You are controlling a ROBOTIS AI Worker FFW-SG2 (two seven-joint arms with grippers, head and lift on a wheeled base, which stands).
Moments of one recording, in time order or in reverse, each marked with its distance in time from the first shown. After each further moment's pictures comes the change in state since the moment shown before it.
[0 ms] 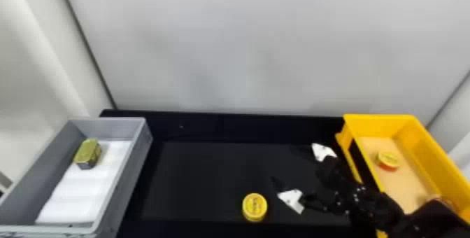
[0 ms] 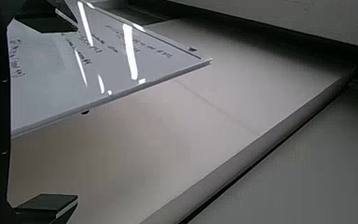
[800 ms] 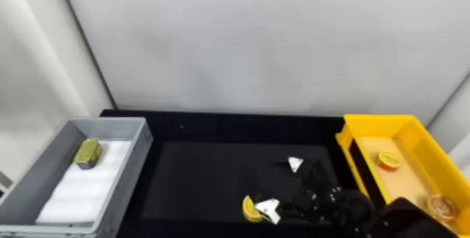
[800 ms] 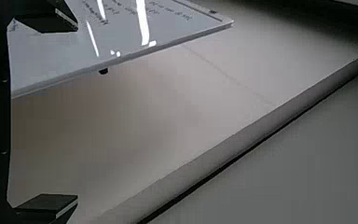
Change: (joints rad) left arm 0.019 0.000 -0.082 0.077 0.024 0.010 -0.001; right arm -0.080 0.075 0.079 0.120 -0.137 0.035 0.056
